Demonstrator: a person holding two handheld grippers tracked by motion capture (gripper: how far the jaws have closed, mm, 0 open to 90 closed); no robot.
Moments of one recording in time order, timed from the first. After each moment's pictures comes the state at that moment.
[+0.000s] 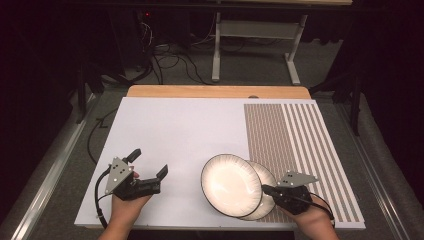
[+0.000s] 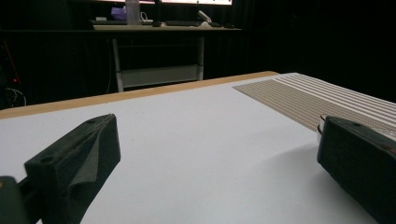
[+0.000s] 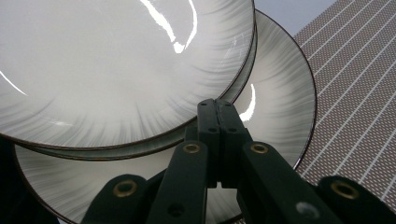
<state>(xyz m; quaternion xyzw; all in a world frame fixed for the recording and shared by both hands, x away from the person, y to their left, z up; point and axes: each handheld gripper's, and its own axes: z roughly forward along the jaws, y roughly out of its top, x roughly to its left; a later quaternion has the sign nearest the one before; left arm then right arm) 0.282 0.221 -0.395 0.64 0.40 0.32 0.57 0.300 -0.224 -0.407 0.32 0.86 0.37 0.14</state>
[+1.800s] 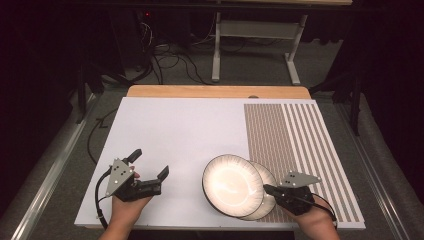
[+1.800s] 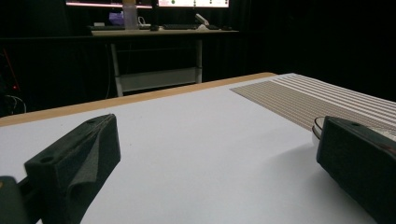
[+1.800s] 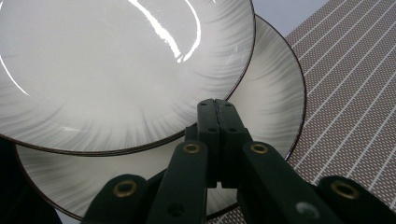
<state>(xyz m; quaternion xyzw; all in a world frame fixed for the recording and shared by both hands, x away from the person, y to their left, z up) 0.279 0.218 -0.393 0.64 0.39 0.33 0.57 0.297 -0.228 -0.404 0.32 0.86 0.37 0.15</state>
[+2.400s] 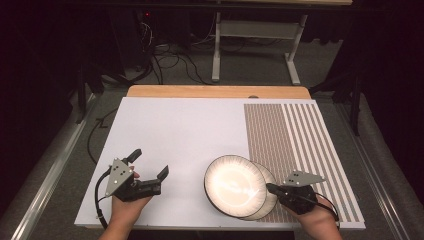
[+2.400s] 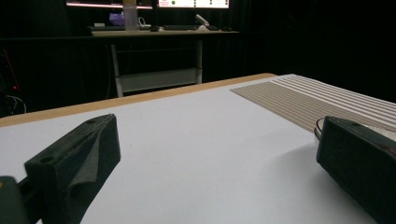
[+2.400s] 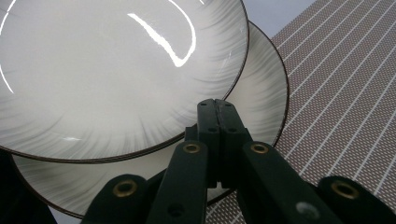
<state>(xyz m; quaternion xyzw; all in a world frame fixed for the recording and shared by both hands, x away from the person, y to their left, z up) 0.279 0.218 -0.392 0.64 0.39 0.33 0.57 0.298 -0.235 -0.401 0.33 0.85 0.37 0.15</state>
